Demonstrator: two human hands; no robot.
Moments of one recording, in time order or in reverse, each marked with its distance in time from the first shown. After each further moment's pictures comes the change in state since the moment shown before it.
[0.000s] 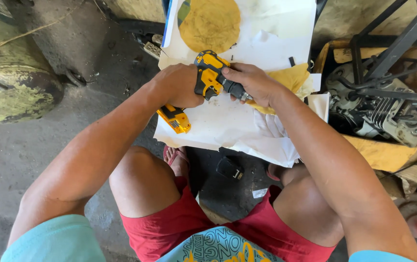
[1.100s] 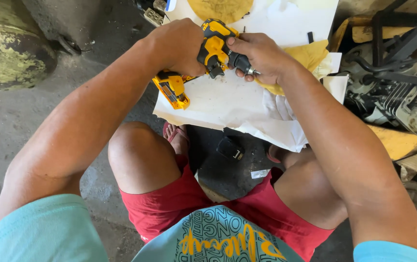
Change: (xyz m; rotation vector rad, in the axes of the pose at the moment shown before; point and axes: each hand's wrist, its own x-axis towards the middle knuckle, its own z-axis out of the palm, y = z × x) left_hand 0.001 -0.005 -0.021 0.182 0.015 0.105; right_hand -0.002 -0.033 0.017 -0.041 -0.015 0.204
